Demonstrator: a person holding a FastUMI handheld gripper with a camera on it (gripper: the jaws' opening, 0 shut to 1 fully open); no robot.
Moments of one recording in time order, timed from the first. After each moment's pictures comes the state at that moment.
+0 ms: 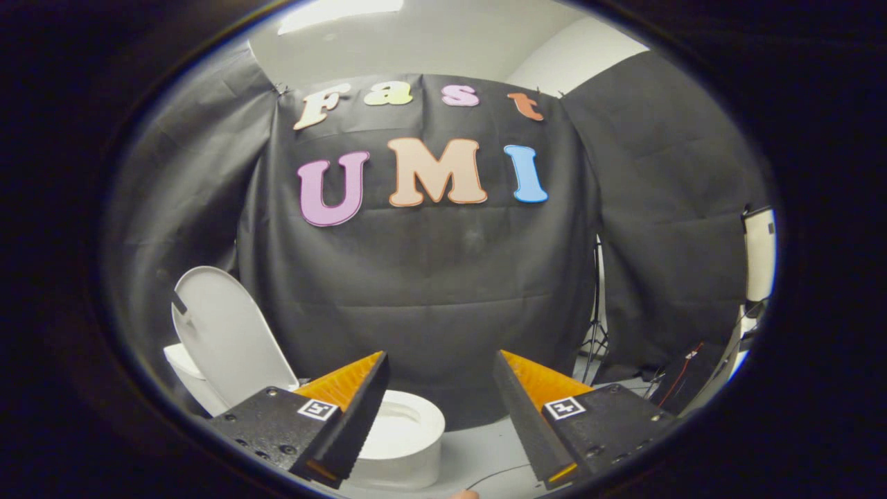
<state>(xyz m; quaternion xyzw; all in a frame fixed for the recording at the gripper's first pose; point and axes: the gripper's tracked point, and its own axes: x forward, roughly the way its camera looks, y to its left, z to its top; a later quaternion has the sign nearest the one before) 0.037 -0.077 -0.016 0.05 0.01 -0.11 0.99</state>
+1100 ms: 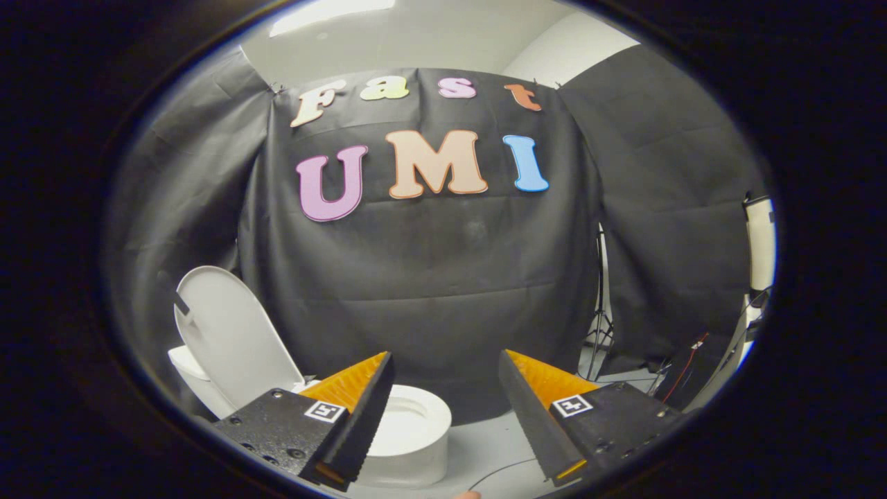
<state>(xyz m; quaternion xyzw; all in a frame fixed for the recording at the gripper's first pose) 0.046 -0.075 -0.029 0.06 0.03 -0.10 0.99</state>
